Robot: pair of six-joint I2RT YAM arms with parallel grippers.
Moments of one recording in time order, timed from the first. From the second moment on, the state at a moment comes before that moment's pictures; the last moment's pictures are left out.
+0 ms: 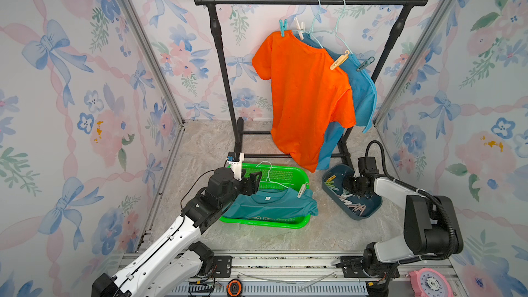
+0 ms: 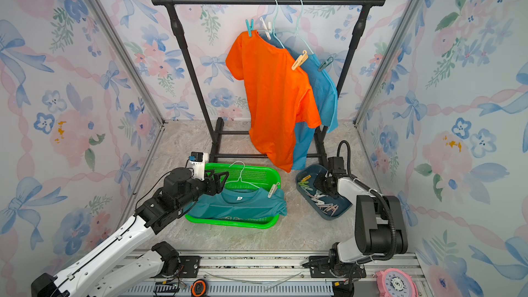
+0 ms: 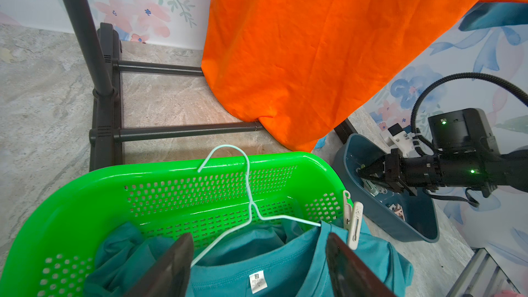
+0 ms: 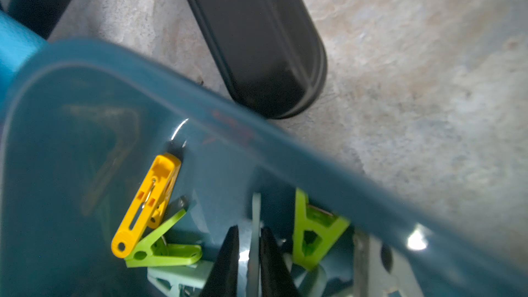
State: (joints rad) left arm -0.59 0.84 0.67 -0.23 -0.03 -0.42; right arm -0.01 1.50 0.73 -0.34 -0.15 0.54
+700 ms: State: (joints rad) left arm -0.71 0.93 0.67 -0.08 -0.06 -0.41; right arm 0.01 1.16 0.67 -0.30 -0.16 0.59
